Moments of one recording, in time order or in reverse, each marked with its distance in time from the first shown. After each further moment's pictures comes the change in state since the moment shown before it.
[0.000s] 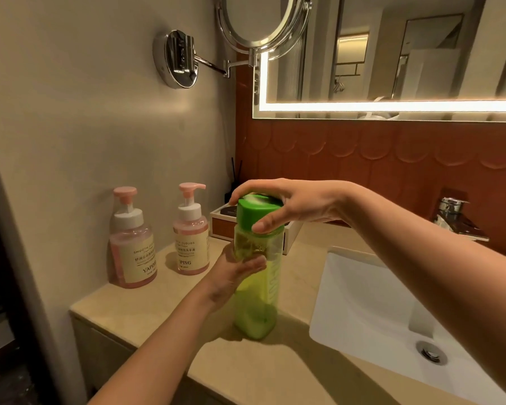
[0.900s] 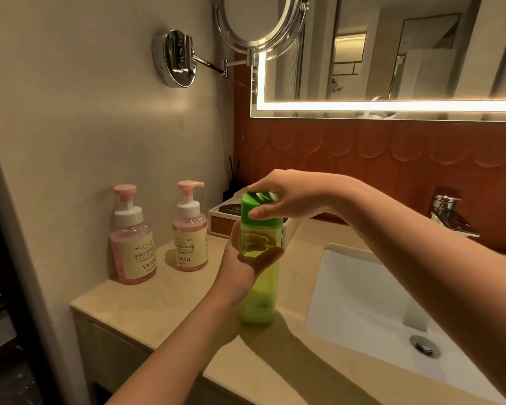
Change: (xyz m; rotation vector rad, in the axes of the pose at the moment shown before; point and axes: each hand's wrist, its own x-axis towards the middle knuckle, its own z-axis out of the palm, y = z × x) left_hand 0.005 -0.004 0.022 0.193 0.249 0.137; right_hand -0.006 -0.025 0.013 -0.569 0.223 0.168
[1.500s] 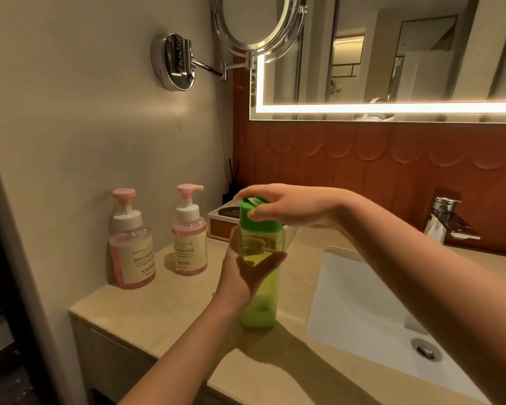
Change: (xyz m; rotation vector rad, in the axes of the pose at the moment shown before) left_hand -0.005 0.000 0.006 -0.079 0.053 -0.027; right_hand 0.002 0.005 0.013 0.382 -0.080 0.021
